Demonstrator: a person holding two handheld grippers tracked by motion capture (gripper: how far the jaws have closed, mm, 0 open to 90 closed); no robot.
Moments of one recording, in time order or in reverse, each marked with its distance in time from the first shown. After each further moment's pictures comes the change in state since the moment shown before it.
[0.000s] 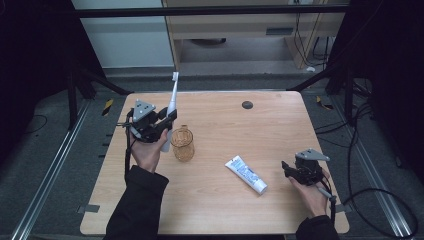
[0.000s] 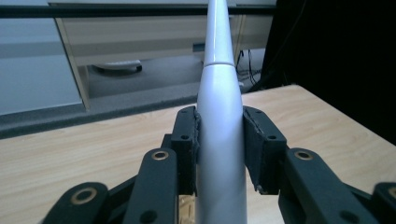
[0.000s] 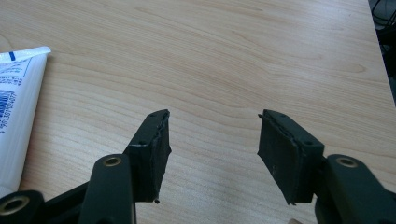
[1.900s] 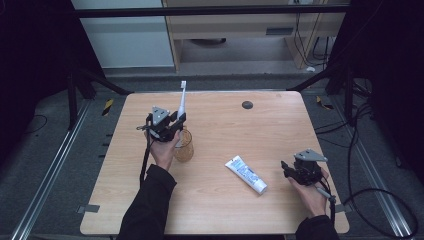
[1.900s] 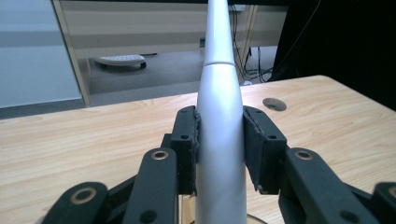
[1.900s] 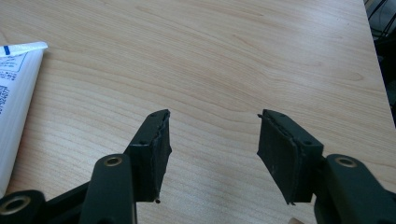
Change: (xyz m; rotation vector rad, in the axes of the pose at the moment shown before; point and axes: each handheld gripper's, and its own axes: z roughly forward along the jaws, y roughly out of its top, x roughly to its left) left arm 0.015 -0.060 0.077 -0.004 0.023 -0.005; right arm 0.002 -0.001 0.003 -0.013 -0.011 -0.041
